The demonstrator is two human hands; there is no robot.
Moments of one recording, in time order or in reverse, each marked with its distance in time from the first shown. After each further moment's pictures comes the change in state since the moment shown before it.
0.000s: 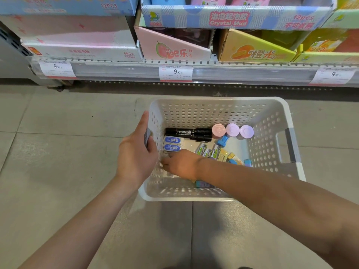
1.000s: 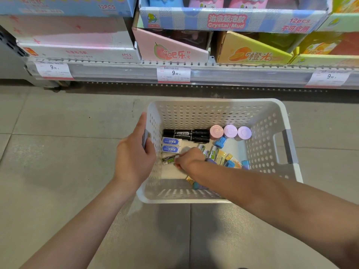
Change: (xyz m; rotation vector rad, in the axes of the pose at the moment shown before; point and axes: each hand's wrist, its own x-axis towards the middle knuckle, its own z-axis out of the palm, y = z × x) left_hand 0.000 0.002 0.000 0.036 0.028 0.029; right_hand 0.010 0.004 0.014 1.614 0.101 1.243
